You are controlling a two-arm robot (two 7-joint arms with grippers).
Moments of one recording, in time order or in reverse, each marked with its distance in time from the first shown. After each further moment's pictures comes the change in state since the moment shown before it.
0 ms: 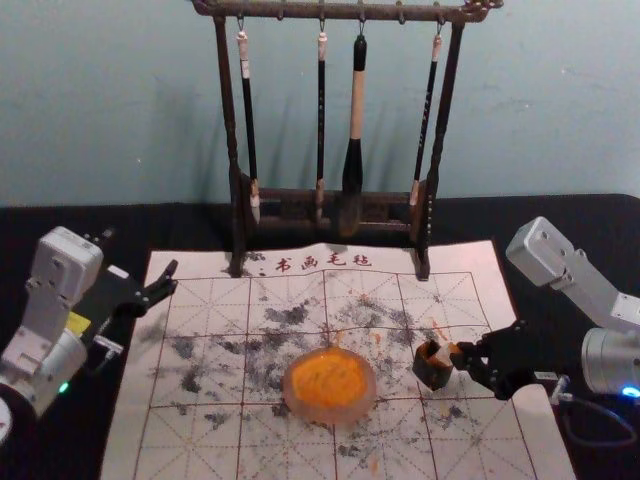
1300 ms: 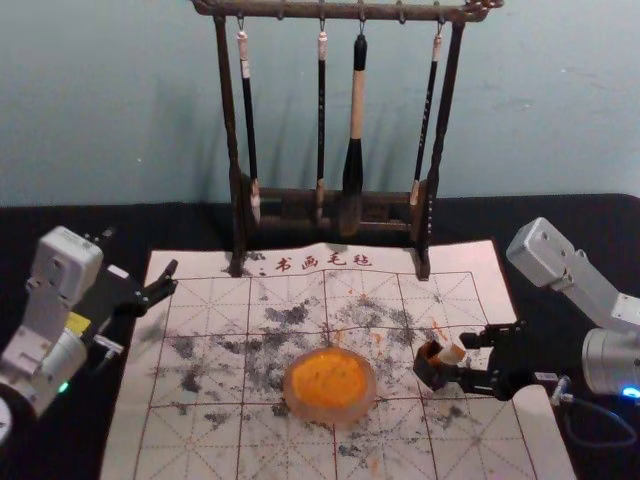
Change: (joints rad) left arm 0.000 0.000 0.000 0.000 0.000 0.000 0.000; right arm -0.001 0.001 0.001 -0.001 0.000 0.000 -0.001
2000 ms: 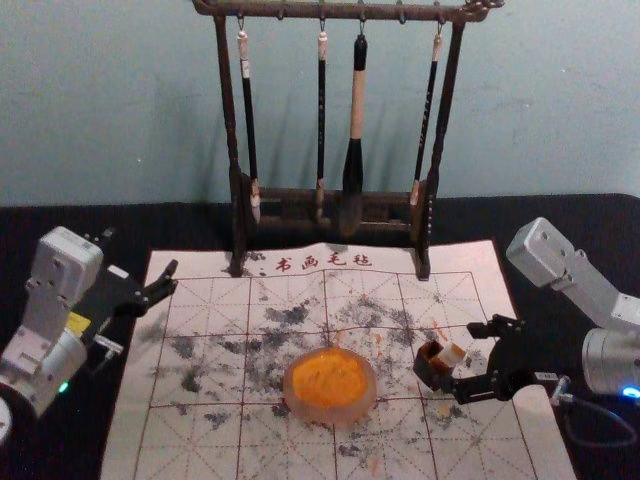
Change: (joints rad) left arm 0.000 0.000 0.000 0.000 0.000 0.000 0.000; right arm 0.000 0.000 0.000 0.000 0.000 0.000 0.000
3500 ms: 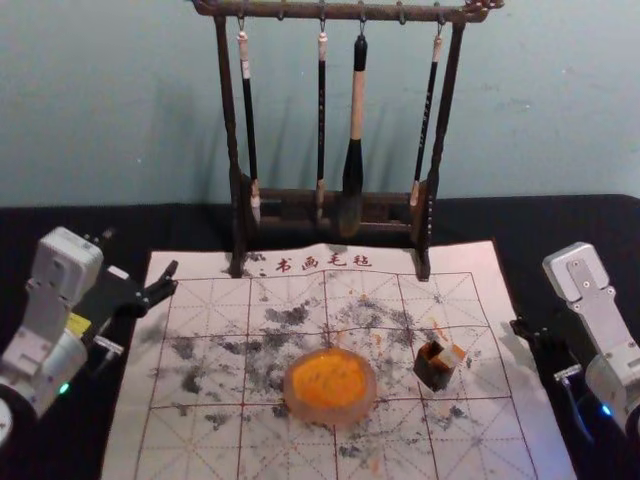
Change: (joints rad) left arm 0.000 0.000 0.000 0.000 0.000 0.000 0.000; right arm -0.219 -0.279 0.189 0.103 -0.321 -0.192 -0.744
